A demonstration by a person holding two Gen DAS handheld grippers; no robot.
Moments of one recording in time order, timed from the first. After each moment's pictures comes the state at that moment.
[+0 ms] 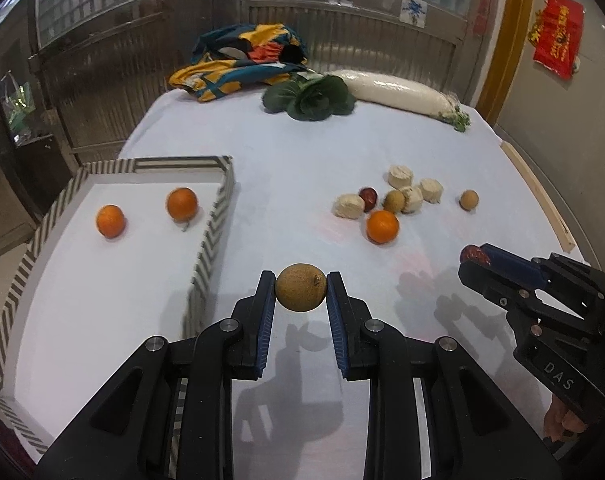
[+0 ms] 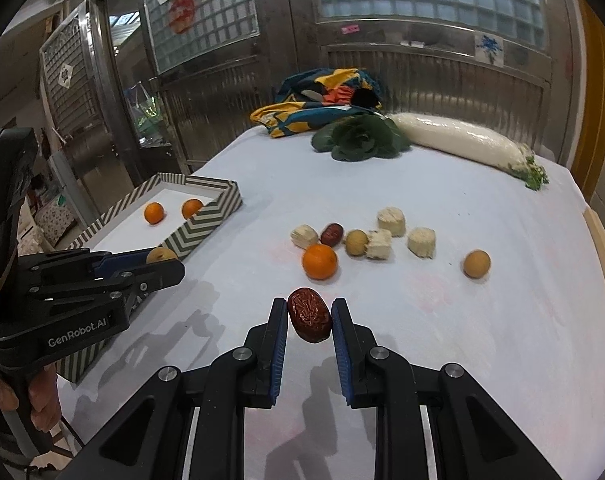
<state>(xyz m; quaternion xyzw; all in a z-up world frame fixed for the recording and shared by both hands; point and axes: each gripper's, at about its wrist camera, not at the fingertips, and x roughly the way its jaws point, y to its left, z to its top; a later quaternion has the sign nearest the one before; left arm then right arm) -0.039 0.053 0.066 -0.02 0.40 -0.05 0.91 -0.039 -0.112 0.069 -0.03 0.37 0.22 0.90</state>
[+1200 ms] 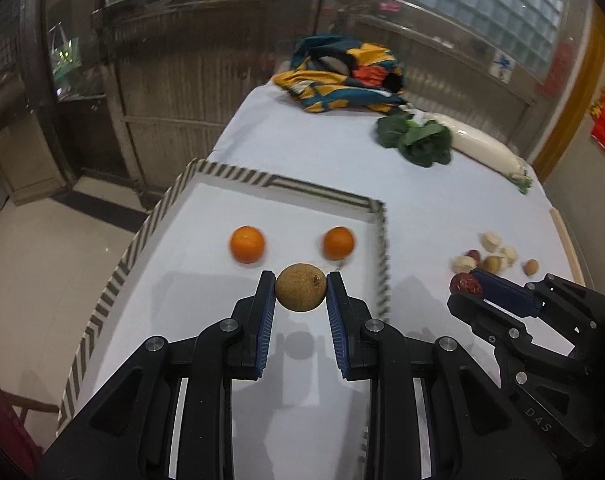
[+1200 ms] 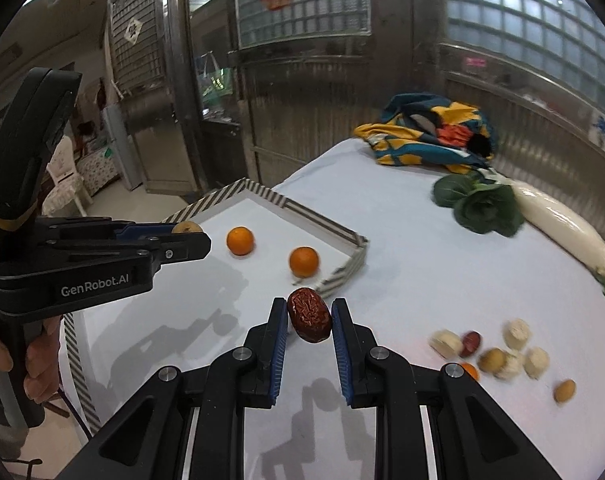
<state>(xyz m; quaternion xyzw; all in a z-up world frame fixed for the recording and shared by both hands) -0.016 0.192 0.087 -0.09 0.41 0.03 0.91 0.001 0.040 0.095 -0.11 0.36 0.33 0.87</state>
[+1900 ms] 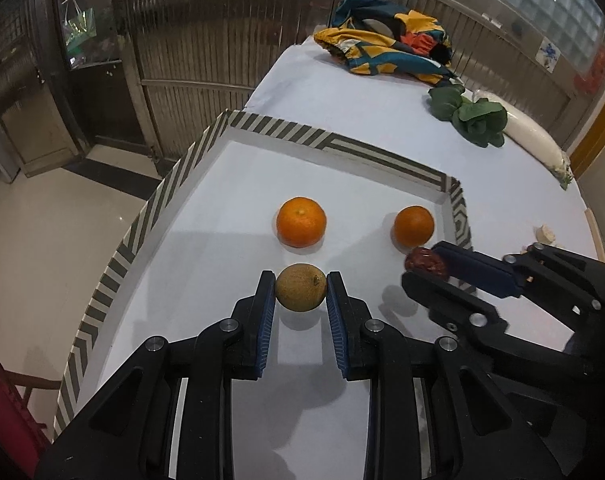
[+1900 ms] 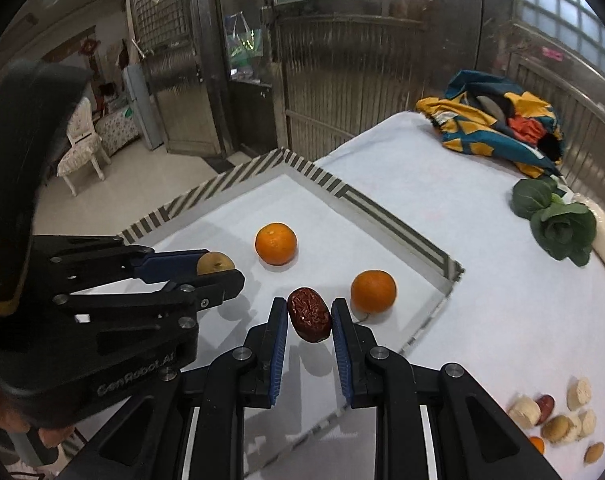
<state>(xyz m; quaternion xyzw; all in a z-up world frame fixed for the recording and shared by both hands) 0.015 0.227 0.038 -0.10 0.46 0.06 0.88 0.045 0.132 0.055 -0.15 0.40 0.37 0.83</state>
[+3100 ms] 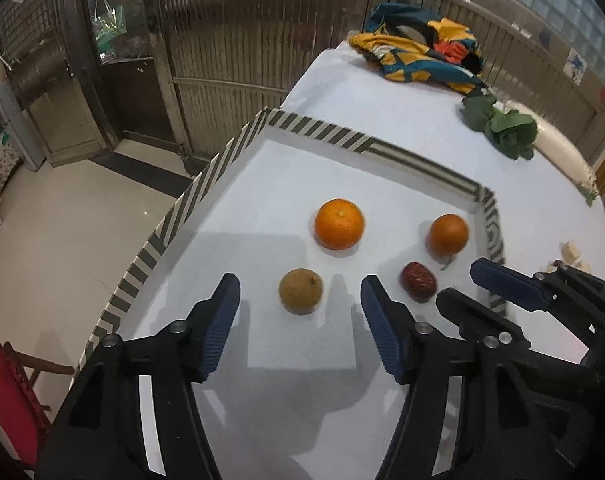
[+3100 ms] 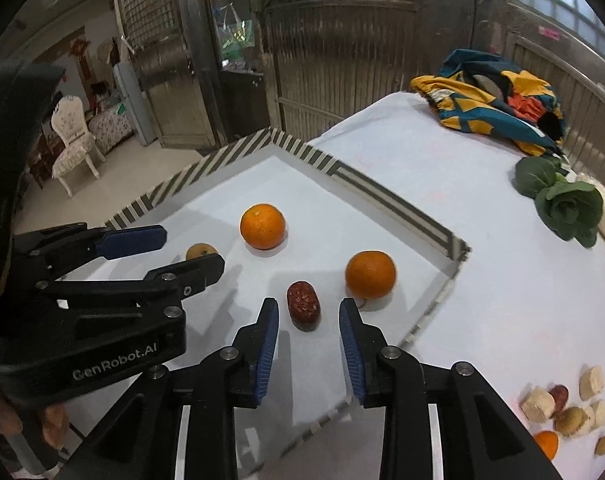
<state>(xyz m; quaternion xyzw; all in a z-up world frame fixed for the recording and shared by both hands) 0.011 0.232 0.038 -0.10 0.45 0.11 0.88 0.052 0.123 0.042 -0.14 0.42 0.36 0.82</state>
